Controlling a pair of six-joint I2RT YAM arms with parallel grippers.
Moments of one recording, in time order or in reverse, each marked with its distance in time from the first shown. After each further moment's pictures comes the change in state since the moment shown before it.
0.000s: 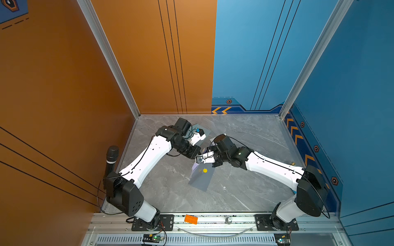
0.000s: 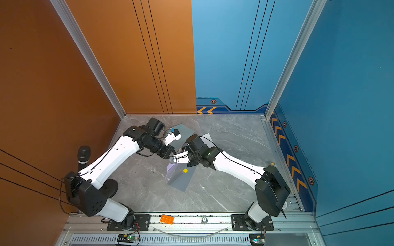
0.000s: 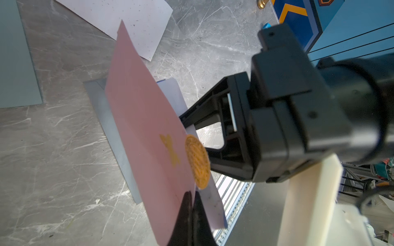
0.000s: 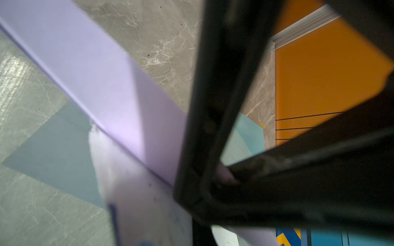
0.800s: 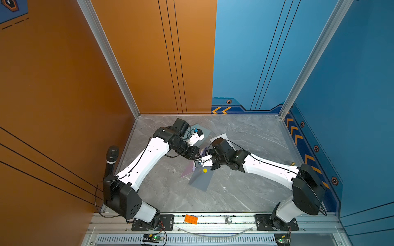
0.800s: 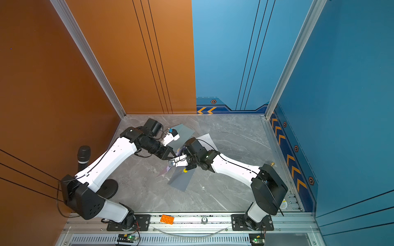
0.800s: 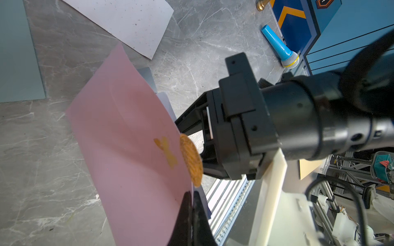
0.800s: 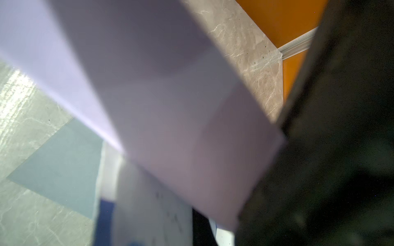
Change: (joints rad) left arm 0.010 -0.035 -0.025 0.000 0.004 -0.004; right arm 0.016 0.020 -0.048 0.076 -0.044 0.013
